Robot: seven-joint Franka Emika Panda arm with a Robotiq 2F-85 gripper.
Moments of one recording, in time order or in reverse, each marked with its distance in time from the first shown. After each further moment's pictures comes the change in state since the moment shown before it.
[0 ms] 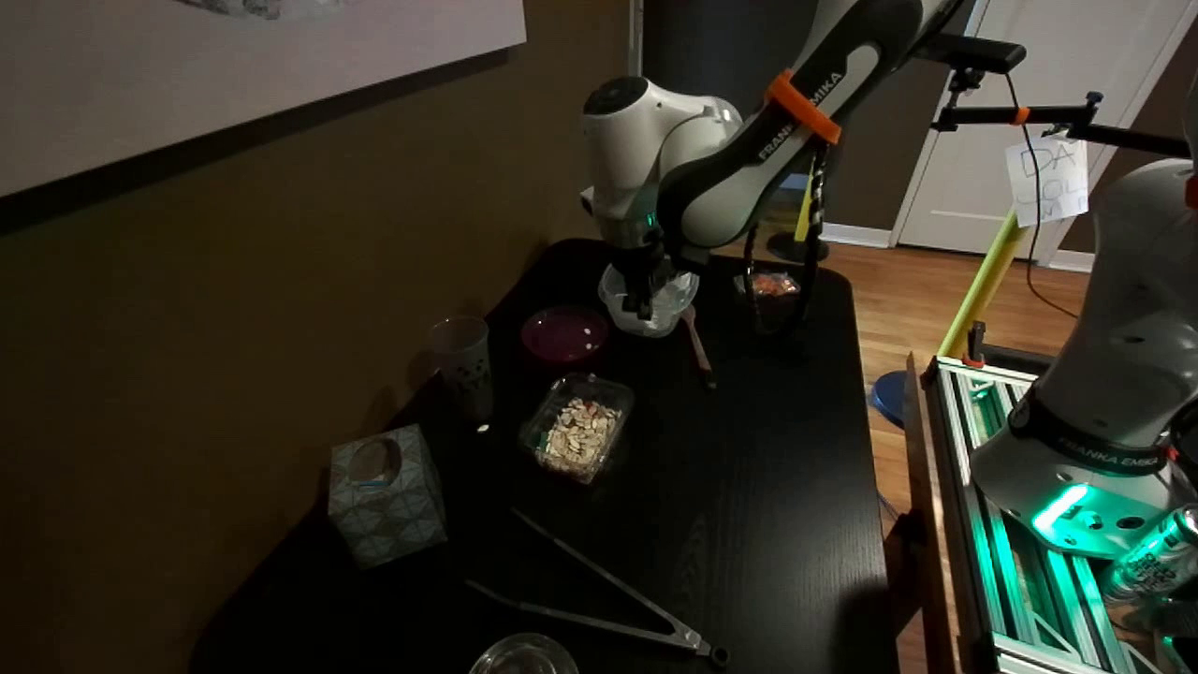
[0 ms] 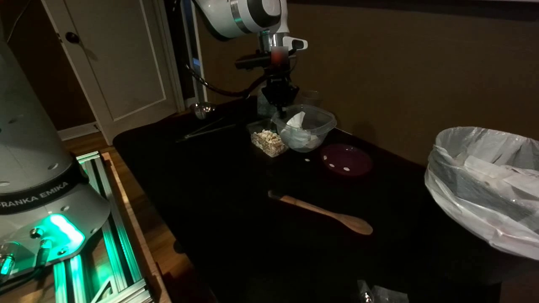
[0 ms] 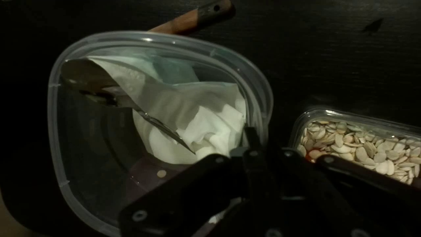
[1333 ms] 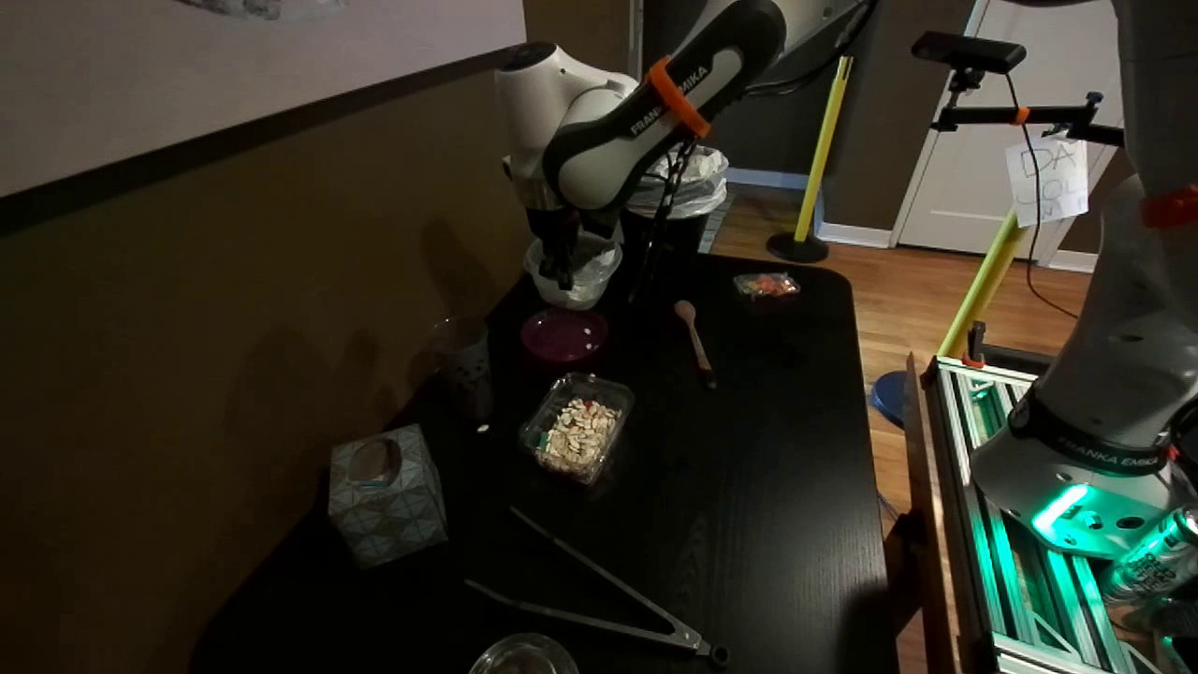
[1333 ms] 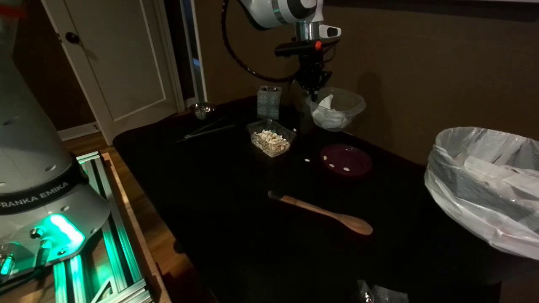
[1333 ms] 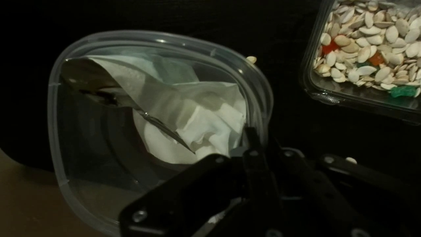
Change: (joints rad) arm -0.067 0.268 0.048 0.478 0.114 -0.111 -0.155
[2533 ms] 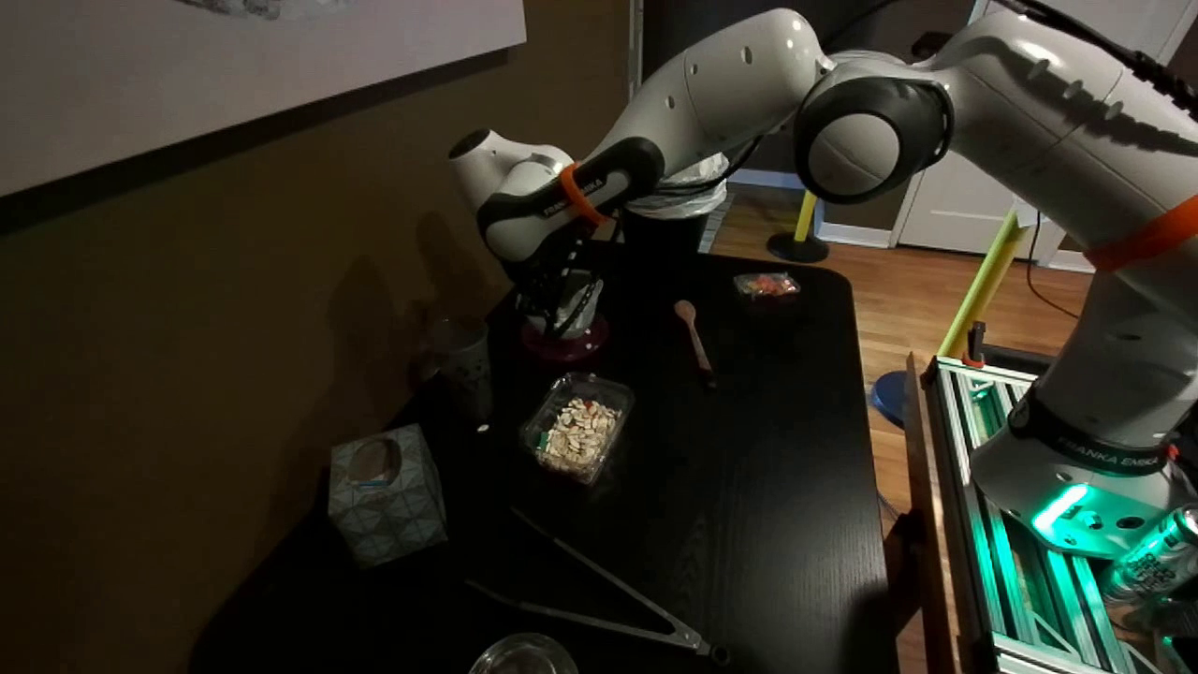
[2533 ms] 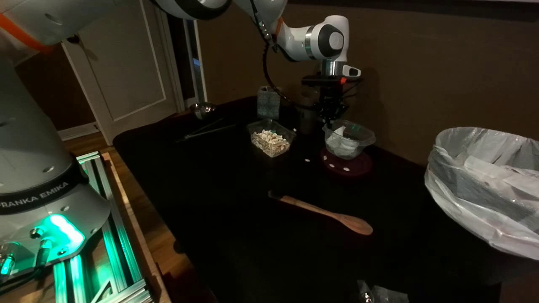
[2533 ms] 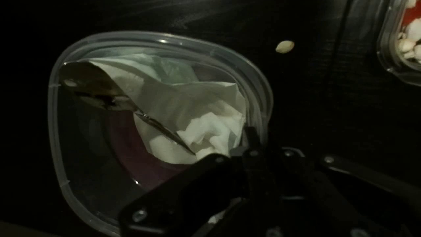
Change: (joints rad) arm -0.060 0.553 0.007 0.707 0.052 -0.340 -0.100
